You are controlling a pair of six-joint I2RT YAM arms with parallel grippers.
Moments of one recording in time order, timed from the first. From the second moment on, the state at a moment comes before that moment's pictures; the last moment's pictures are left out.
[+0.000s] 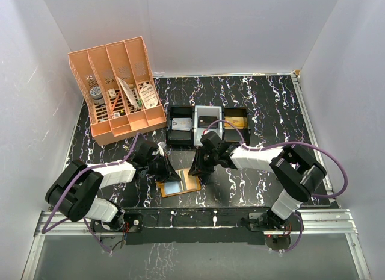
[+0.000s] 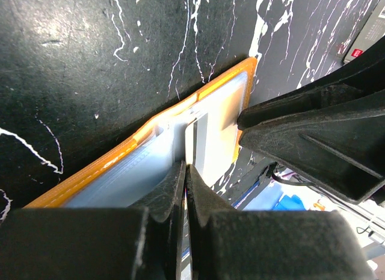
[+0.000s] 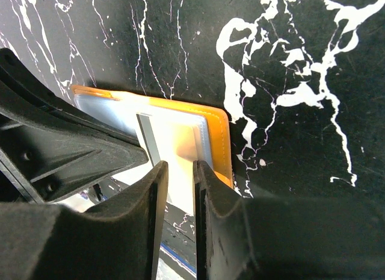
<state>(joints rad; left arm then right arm) -0.57 1.41 0.42 0.08 0.49 -0.94 0.79 1.63 0.80 -0.10 -0.29 0.94</state>
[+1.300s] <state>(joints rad) -0.57 1.40 0.41 0.08 0.49 -0.95 0.79 1.64 0.79 -0.07 -0.31 0.94</state>
